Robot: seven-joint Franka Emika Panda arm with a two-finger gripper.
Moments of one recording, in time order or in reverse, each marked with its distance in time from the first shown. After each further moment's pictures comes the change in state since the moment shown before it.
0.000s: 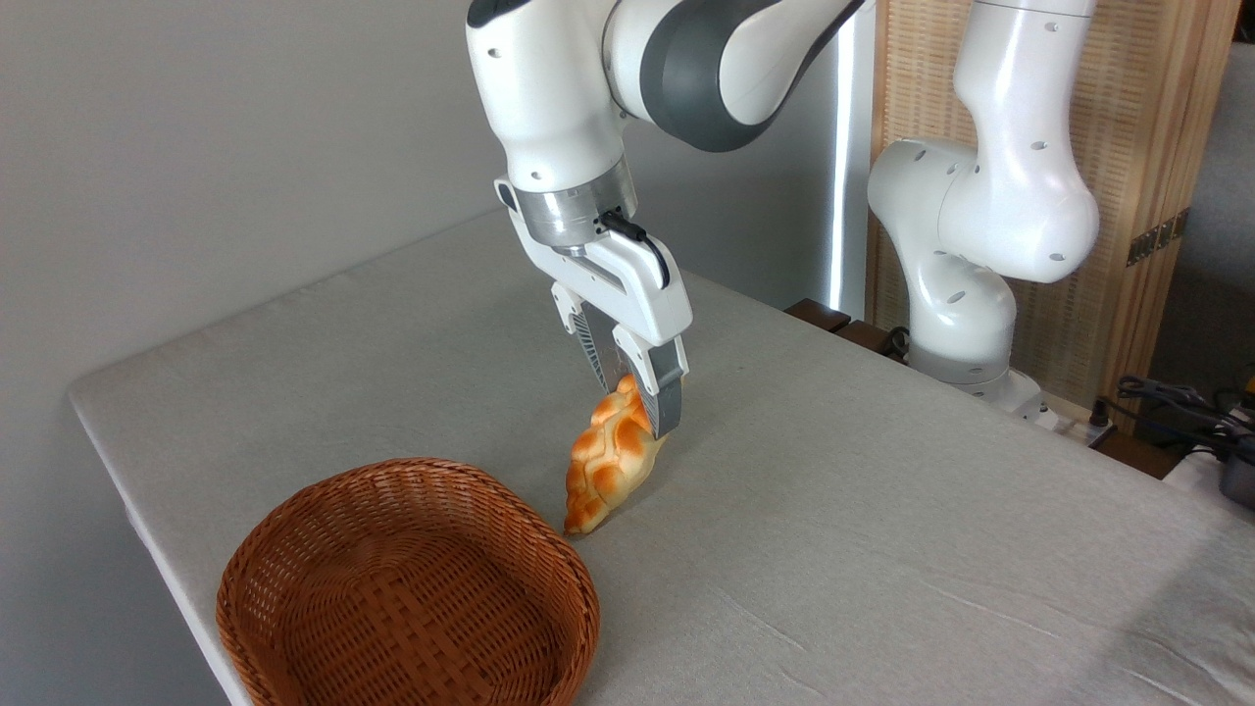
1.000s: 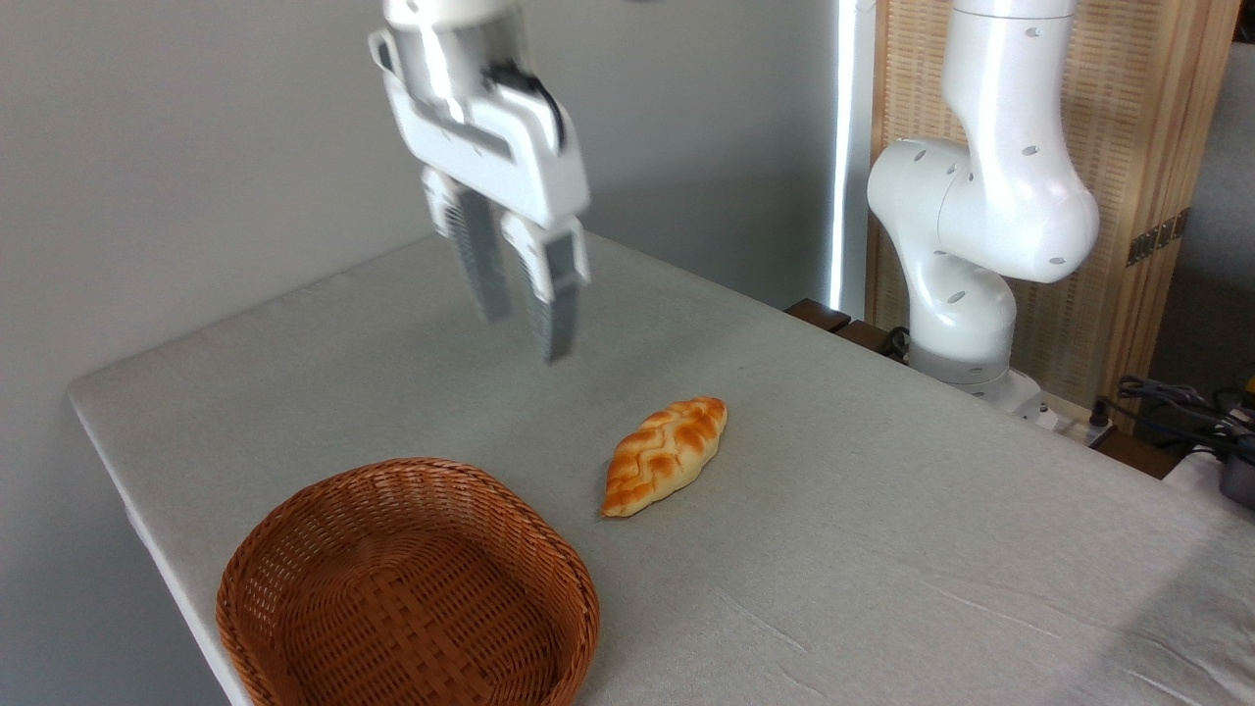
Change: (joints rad) arm 0.001 0.167 -0.007 0.480 -0.023 -0.158 -0.079
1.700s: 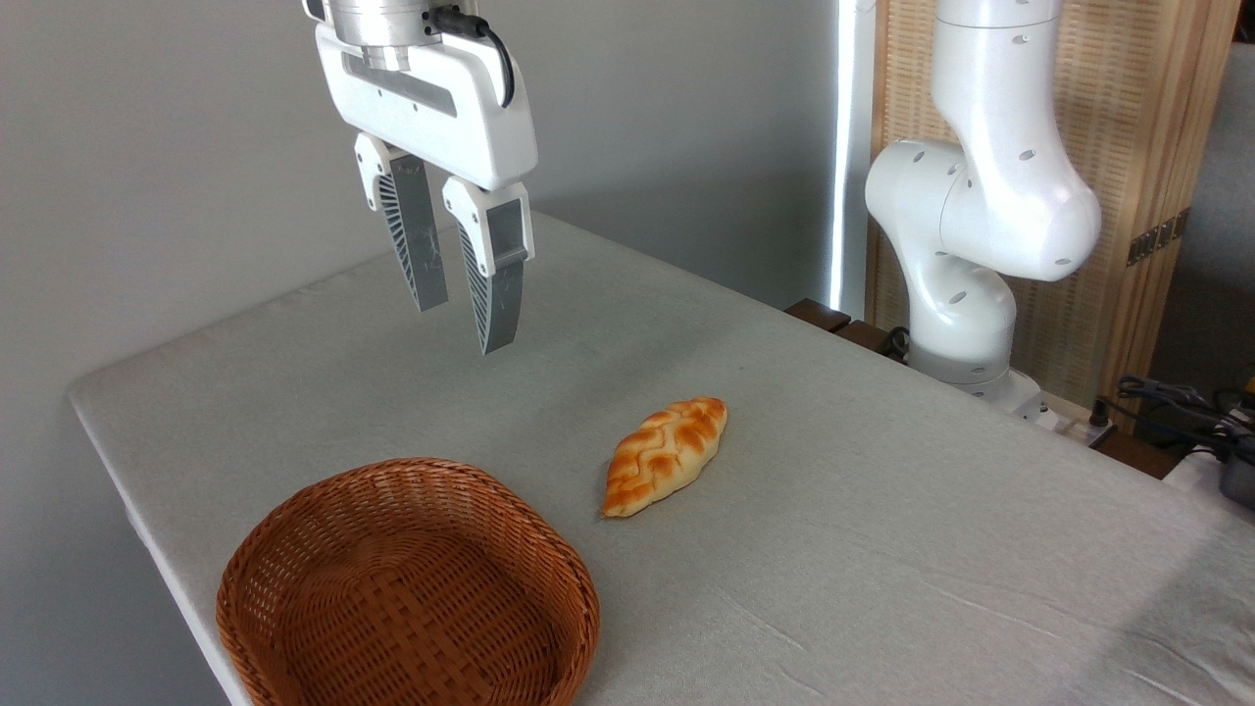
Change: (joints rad) arm 0.051 0.091 -0.024 0.171 -0.001 -0.027 -0.023
